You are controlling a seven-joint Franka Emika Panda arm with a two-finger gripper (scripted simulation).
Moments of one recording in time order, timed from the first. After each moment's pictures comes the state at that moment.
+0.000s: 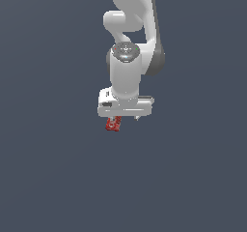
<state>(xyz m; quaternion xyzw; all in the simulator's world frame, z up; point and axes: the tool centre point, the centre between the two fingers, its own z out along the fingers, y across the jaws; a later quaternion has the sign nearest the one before) 0.011 0.005 0.172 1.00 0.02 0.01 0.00</state>
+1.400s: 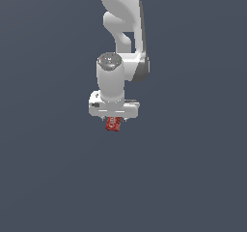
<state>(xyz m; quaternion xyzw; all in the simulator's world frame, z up) -0.013 -0.042 0.130 1.00 -0.03 0.01 0.00</state>
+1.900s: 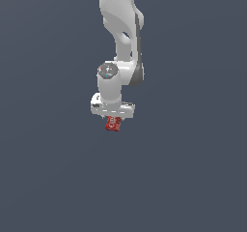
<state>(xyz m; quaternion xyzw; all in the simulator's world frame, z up) -0.057 -0.052 0.074 1.00 -0.07 0.00 0.00</state>
